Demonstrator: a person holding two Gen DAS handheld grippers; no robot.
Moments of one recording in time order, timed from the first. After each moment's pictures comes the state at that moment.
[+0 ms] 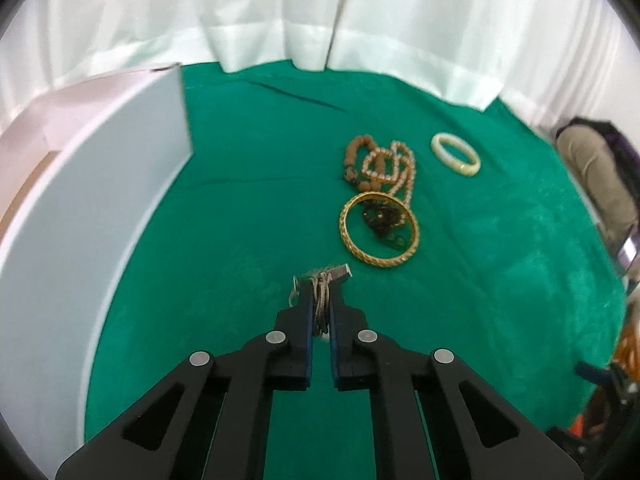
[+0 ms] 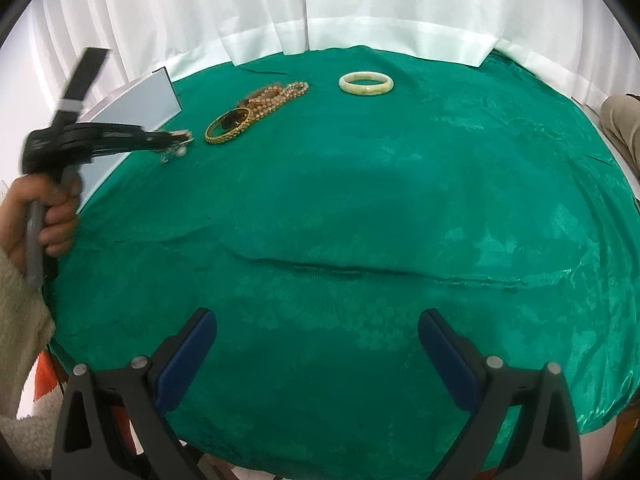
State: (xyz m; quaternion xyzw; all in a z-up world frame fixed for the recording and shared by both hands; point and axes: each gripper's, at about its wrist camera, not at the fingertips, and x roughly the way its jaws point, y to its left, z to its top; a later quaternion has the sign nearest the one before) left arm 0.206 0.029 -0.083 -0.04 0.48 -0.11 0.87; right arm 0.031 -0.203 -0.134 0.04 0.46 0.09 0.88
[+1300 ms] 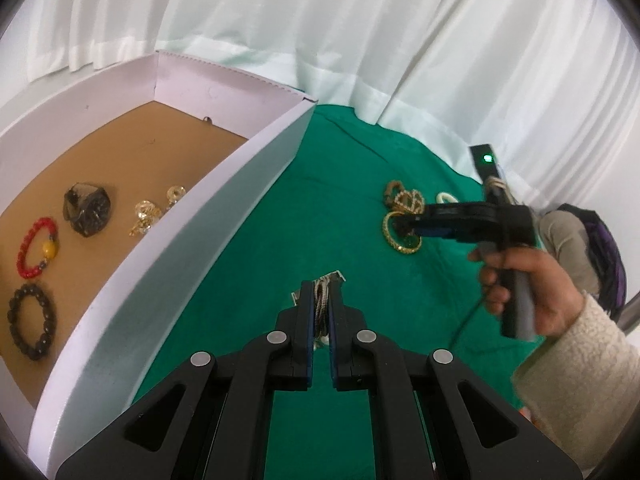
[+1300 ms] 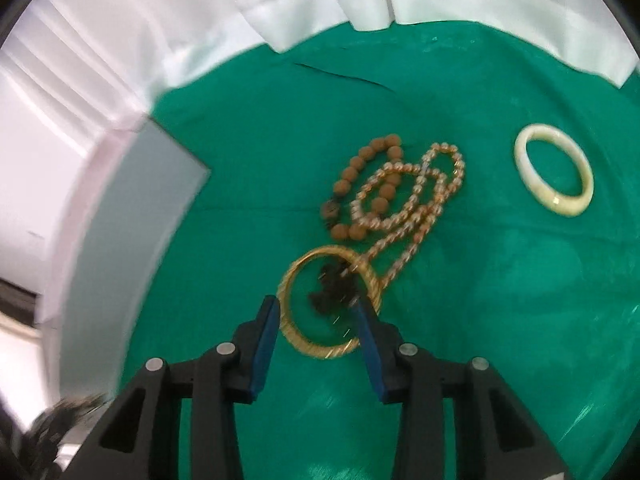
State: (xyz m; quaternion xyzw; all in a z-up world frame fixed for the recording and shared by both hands) left arm 0.101 0.130 -0.033 -0.17 0.43 -0.06 0.89; right arm 0.282 -0.083 -0.123 0.09 0.56 0.16 0.81
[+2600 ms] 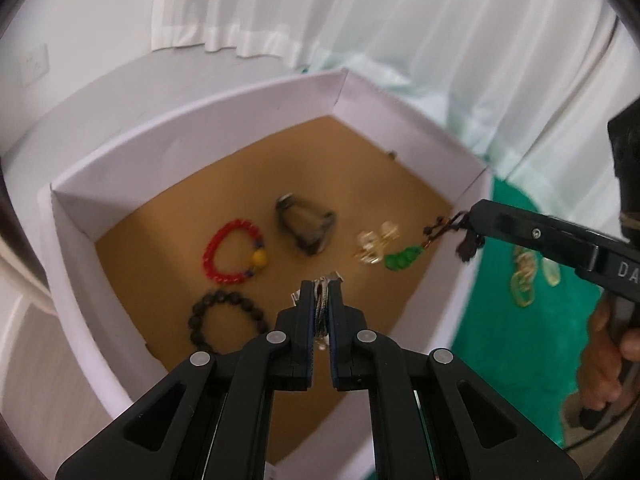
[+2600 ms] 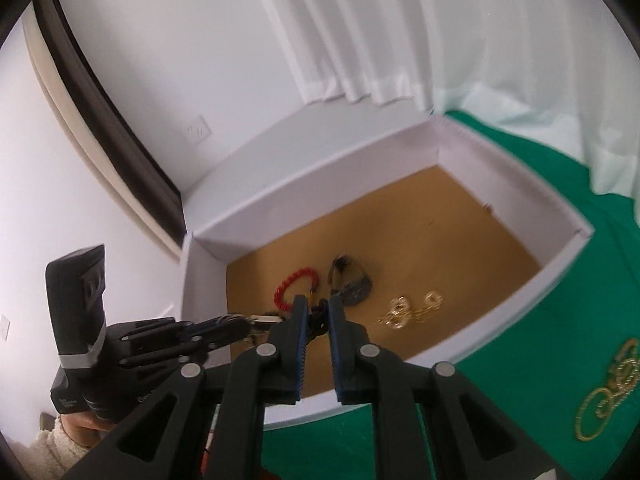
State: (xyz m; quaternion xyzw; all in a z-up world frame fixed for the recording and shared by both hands) left arm 0.068 0.296 -0.017 -0.19 0.45 0.13 0.86; right arm 0.163 0.185 0.016 -0.03 0.44 0.49 0.75
